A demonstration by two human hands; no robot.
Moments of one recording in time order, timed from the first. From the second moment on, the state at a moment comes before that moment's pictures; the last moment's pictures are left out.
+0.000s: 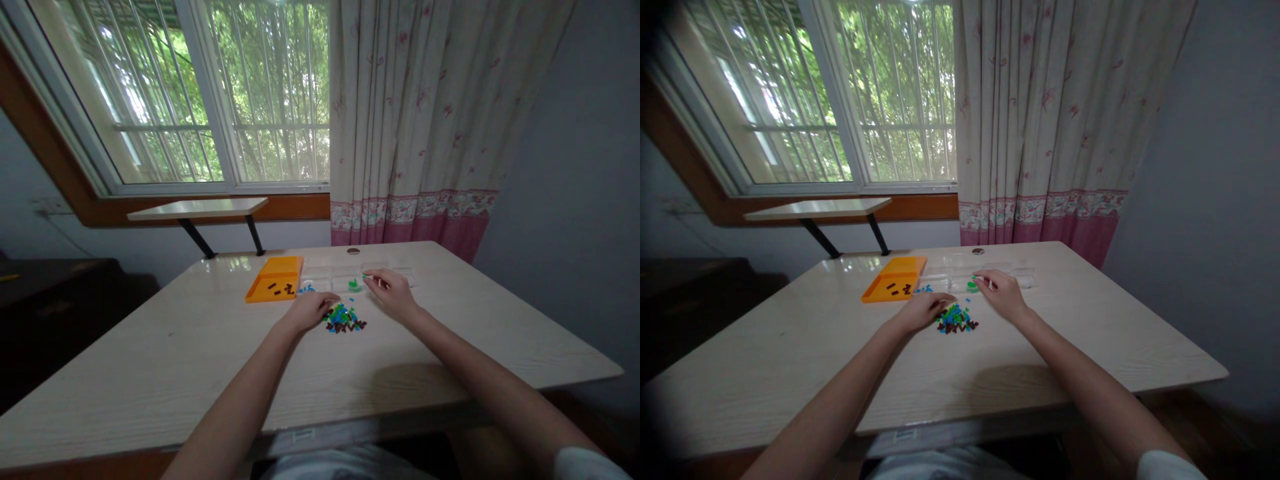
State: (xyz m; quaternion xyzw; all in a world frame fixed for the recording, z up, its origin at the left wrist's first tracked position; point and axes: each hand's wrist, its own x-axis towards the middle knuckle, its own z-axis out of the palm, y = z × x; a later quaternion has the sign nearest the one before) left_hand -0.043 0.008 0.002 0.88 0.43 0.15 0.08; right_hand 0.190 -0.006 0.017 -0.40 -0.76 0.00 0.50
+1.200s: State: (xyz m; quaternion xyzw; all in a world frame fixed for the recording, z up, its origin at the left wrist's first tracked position) left_hand -0.039 0.009 -0.001 0.89 0.43 0.14 0.11; right_hand 0.189 0.004 0.011 -0.43 -0.77 -0.02 0.47
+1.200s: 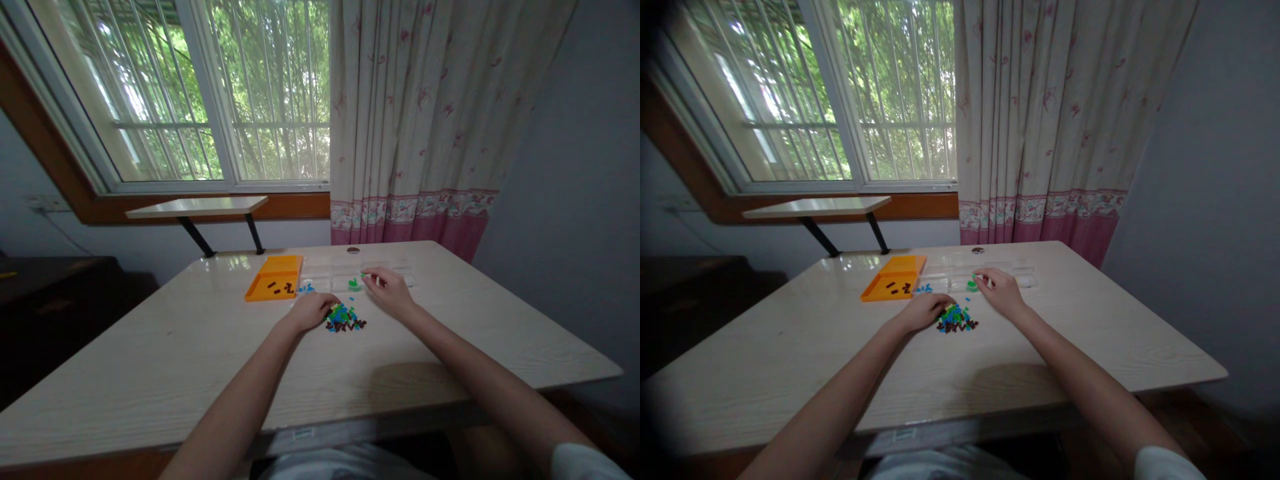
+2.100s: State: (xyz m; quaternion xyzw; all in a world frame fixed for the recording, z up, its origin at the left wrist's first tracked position) left_hand -0.038 0.007 -0.002 0.88 0.44 0.14 0.08; right_hand 0.186 0.014 -0.016 -0.44 -0.87 0.06 0.20
